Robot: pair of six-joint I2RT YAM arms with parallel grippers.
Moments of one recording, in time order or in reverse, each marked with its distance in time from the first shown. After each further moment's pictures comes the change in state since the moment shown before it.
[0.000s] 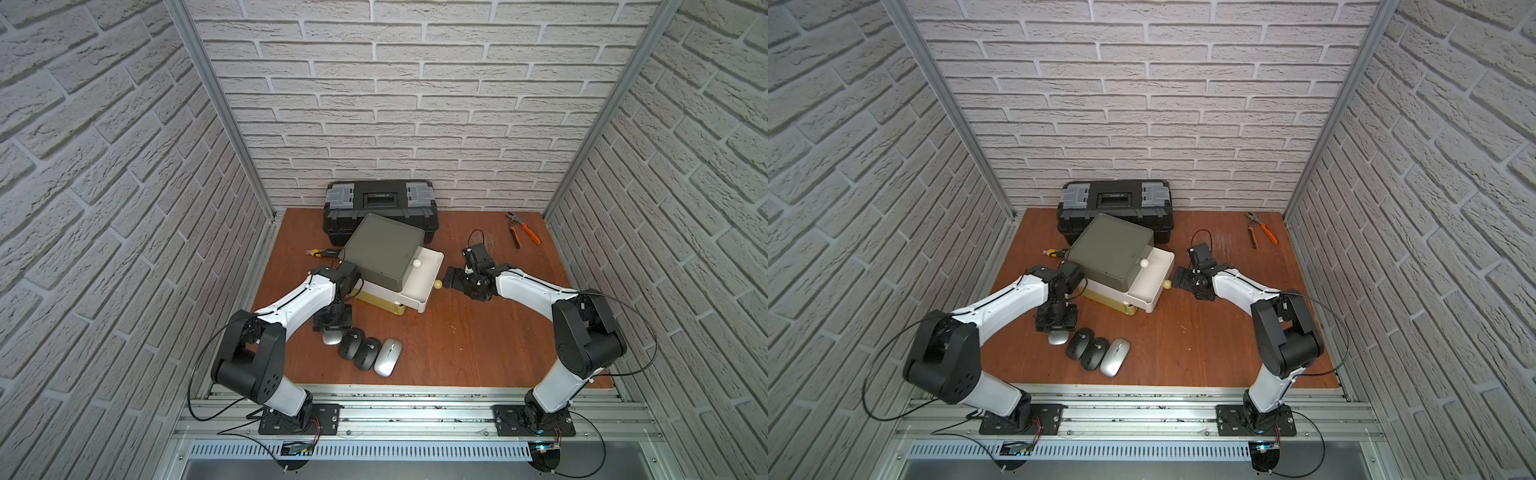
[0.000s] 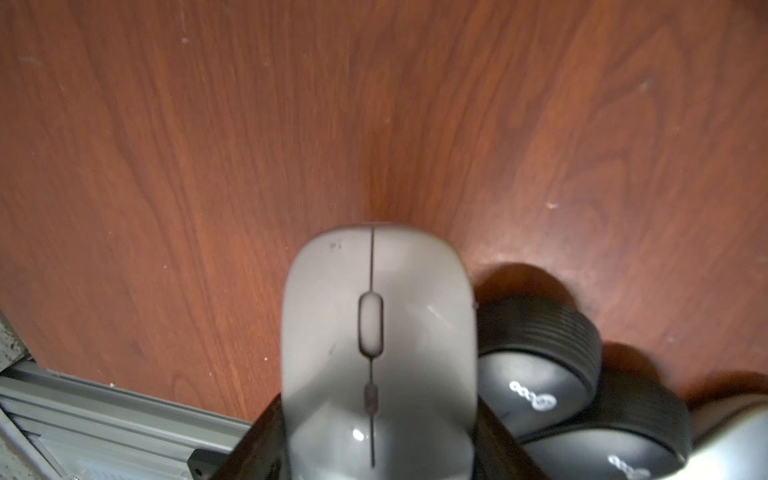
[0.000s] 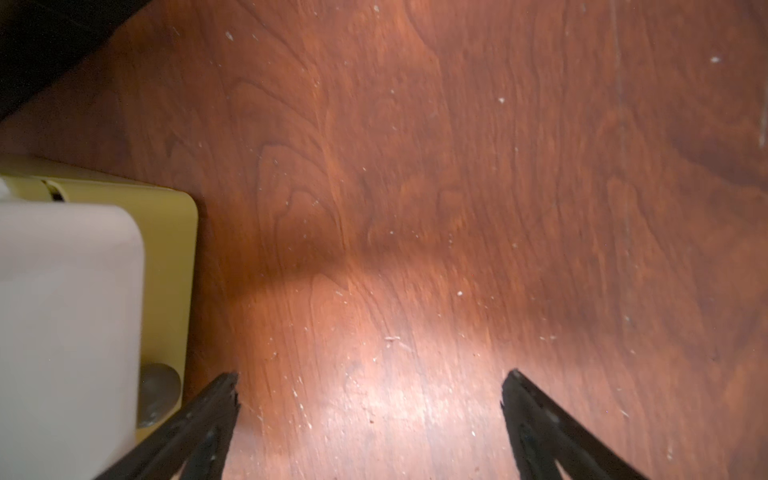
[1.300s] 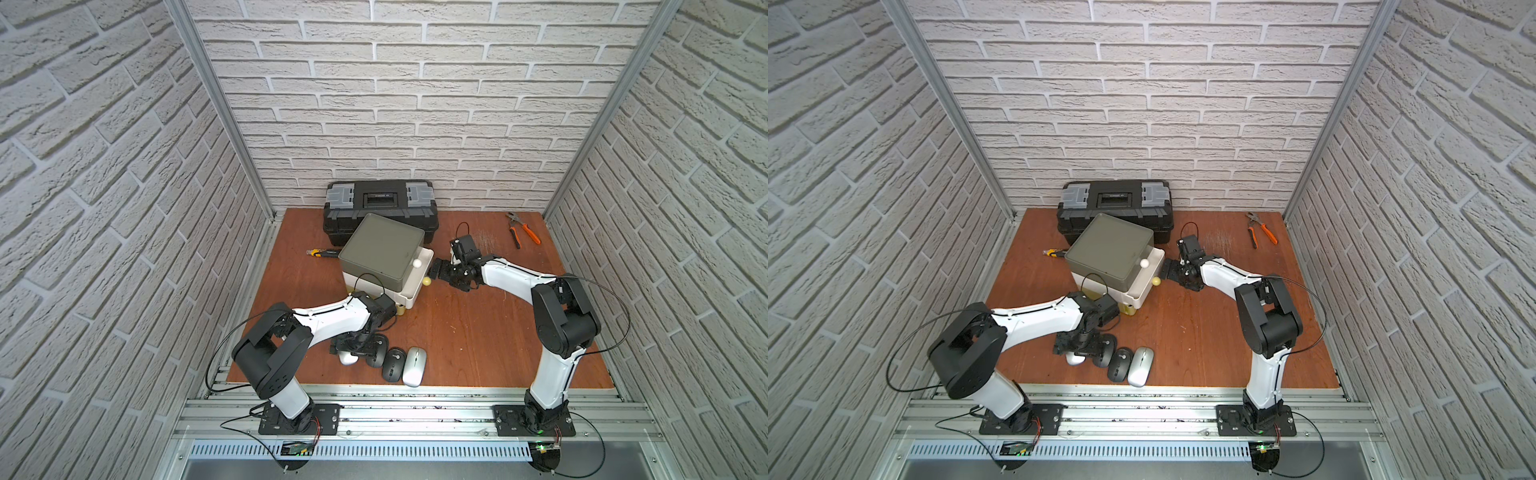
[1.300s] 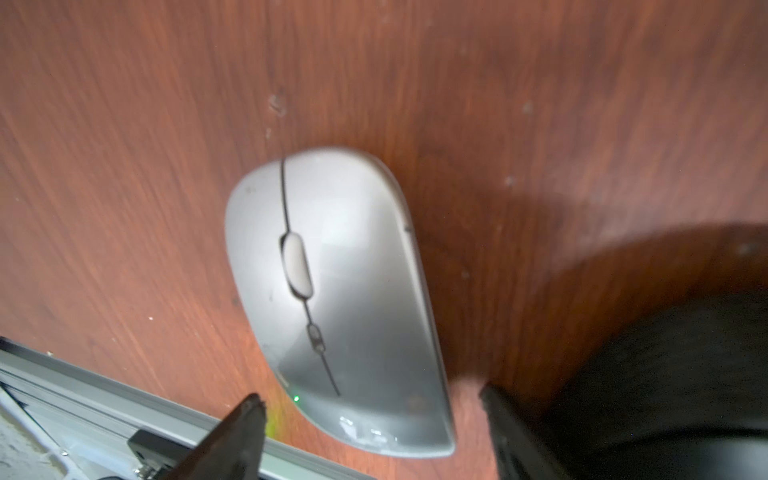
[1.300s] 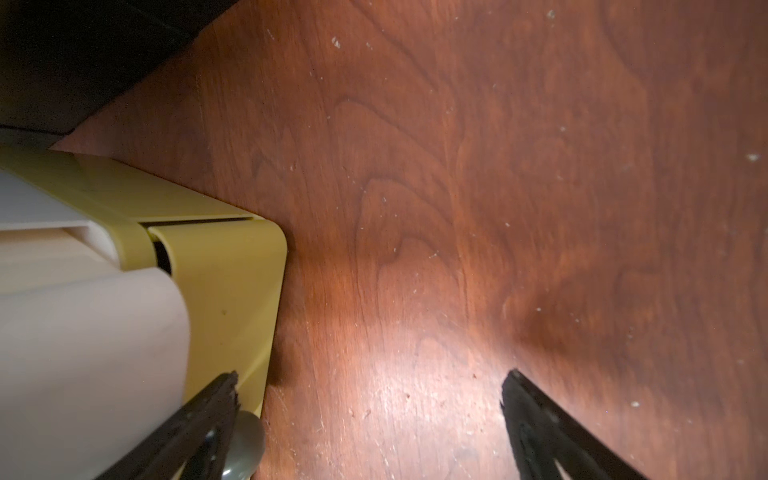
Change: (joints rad) left arm -0.394 0.070 -0.108 0.051 -0.034 -0.288; right arm 0.026 0.168 0.169 0.032 -0.110 -0.003
